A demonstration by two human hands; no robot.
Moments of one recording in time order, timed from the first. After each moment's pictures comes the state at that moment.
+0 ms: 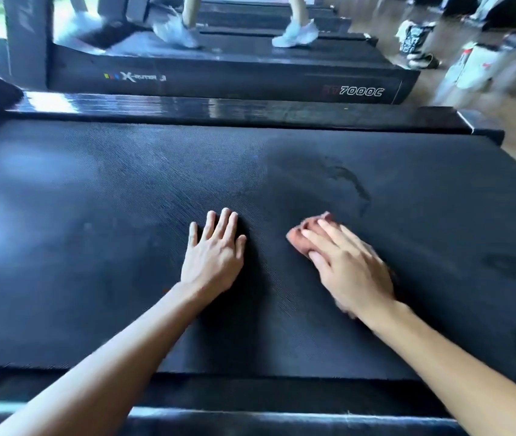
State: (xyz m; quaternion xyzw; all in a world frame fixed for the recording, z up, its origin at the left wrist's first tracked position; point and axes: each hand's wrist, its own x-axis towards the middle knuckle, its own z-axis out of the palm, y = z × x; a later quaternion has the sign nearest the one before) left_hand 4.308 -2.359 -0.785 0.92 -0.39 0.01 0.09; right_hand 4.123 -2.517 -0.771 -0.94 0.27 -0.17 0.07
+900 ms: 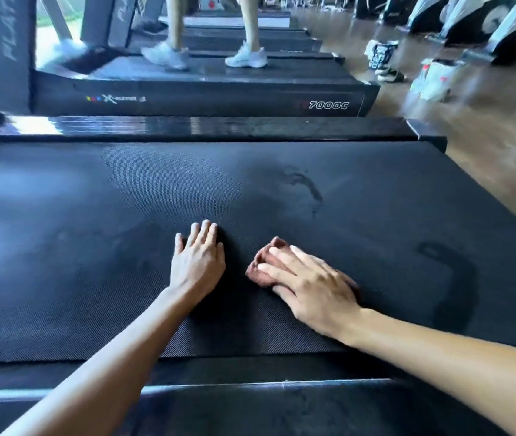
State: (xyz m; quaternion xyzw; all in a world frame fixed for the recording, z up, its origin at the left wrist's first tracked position) left_hand 4.269 -2.379 -0.779 0.93 -0.36 0.02 0.11; right_hand 4.067 -2.514 -0.771 -0.98 0.11 -0.19 0.04
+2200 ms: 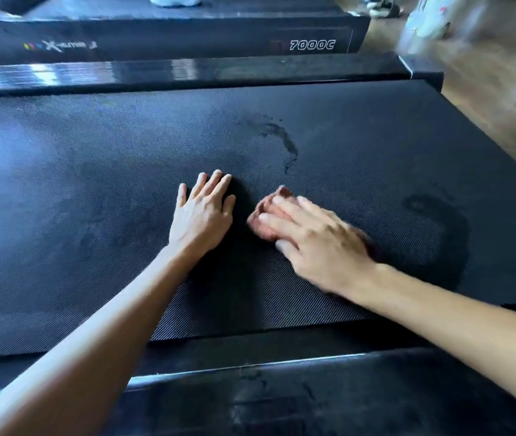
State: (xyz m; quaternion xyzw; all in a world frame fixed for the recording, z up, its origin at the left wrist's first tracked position) left_hand 4.239 -2.454 -0.785 0.89 -0.42 0.01 0.17; right_hand 4.038 -2.556 -0.769 -0.97 0.16 -0.15 0.08
